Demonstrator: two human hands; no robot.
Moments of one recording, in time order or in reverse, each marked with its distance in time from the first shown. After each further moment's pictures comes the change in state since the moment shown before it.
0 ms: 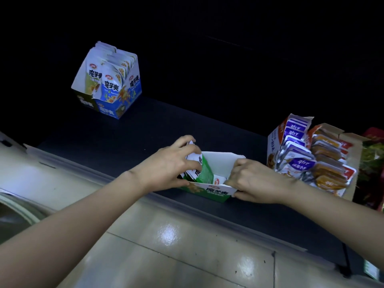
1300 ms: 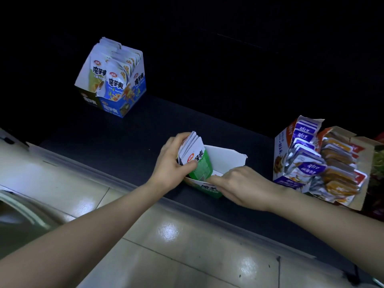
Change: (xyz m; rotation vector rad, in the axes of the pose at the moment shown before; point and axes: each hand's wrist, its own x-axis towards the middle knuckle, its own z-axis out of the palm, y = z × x) left_hand 0.000 0.001 0.041 -0.799 0.422 -0.699; right_hand 0.030 -0.031 -0.011 0.180 0.151 0.078
